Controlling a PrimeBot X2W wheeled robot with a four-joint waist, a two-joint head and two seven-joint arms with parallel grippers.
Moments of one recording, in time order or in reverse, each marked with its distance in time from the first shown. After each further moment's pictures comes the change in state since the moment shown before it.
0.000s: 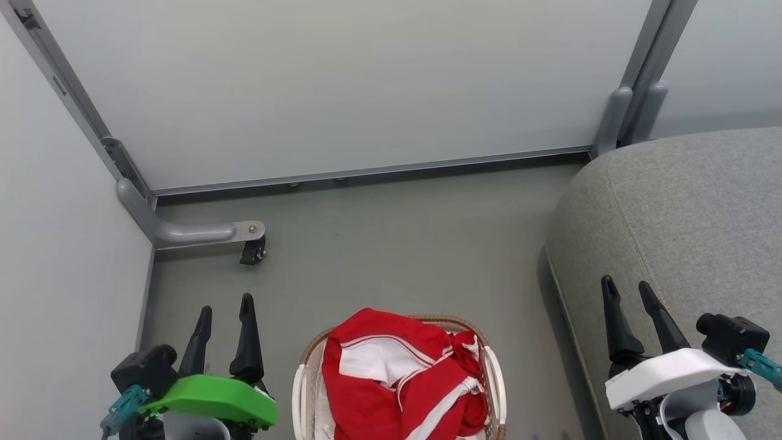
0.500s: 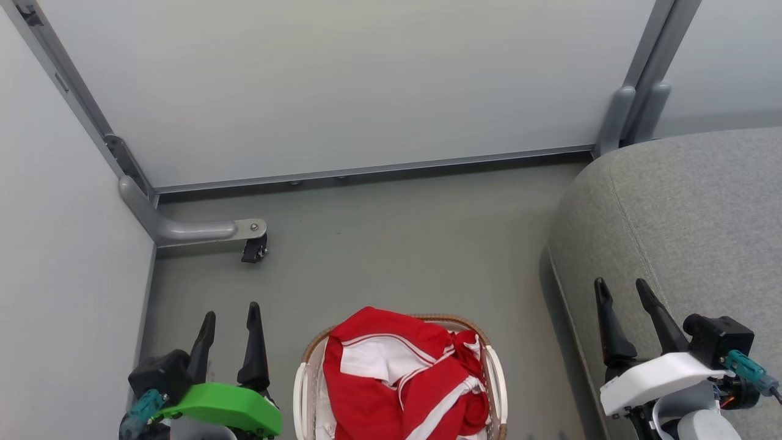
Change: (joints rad) left arm 0.000 0.001 -0.012 0.048 0.112 0.000 -0.035; right arm 0.001 -0.002 0.007 0.006 -0.156 0.000 -0.036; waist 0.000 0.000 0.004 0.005
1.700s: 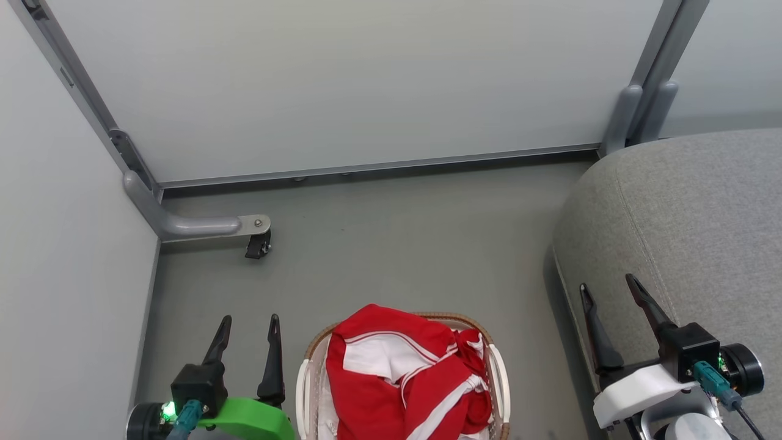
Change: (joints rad) left arm 0.000 0.002 -0.036 0.063 0.236 0.010 -0.071; right arm 0.011 -0.004 0.013 -0.016 -0.297 0.000 -0.073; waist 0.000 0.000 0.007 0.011
